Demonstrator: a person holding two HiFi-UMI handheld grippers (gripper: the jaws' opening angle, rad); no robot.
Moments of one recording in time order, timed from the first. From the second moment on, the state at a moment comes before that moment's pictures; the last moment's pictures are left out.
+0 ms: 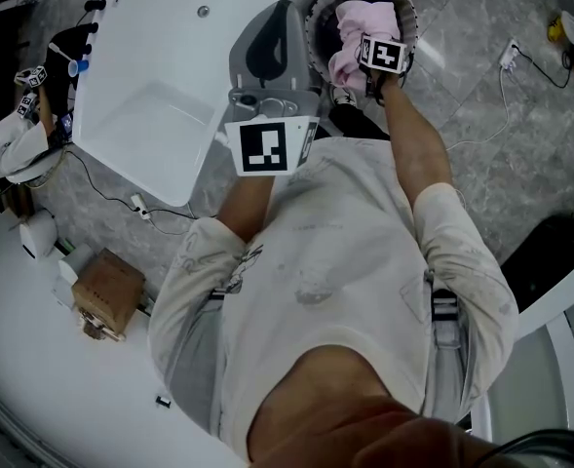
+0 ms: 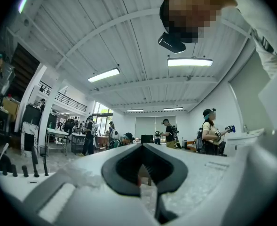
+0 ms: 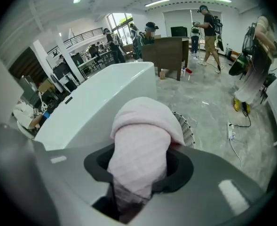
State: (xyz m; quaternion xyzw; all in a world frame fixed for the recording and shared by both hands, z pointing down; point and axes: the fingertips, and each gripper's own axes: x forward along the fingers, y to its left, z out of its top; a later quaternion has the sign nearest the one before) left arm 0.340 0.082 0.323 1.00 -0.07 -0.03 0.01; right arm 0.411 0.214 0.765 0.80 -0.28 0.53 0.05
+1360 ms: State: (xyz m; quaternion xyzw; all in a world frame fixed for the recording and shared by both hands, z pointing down) left arm 0.242 -0.025 0.311 0.97 -0.24 -0.05 0.01; right arm 0.351 0.118 0.772 0.74 -0.40 0.51 0.19
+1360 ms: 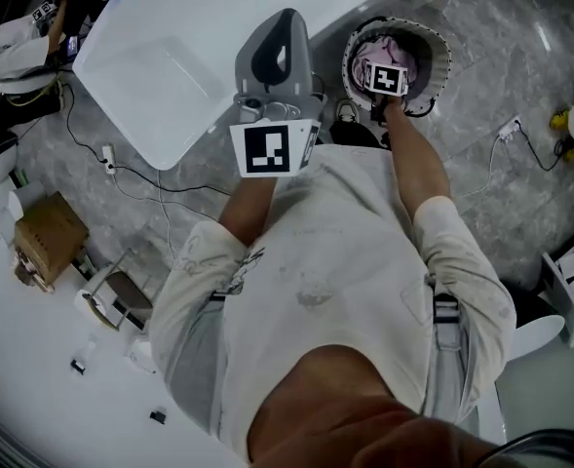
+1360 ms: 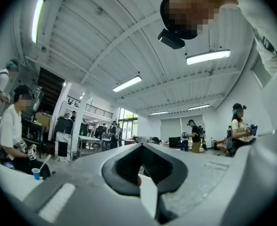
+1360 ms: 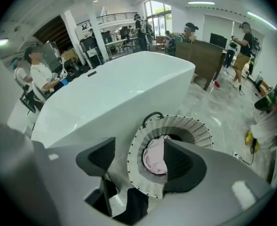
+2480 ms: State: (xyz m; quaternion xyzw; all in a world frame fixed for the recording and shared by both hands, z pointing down) left arm -0.091 -0.156 0.303 0.84 -0.54 -0.06 0.00; right arm 0.085 -0.098 0.750 0.56 -0.63 0.40 0.36
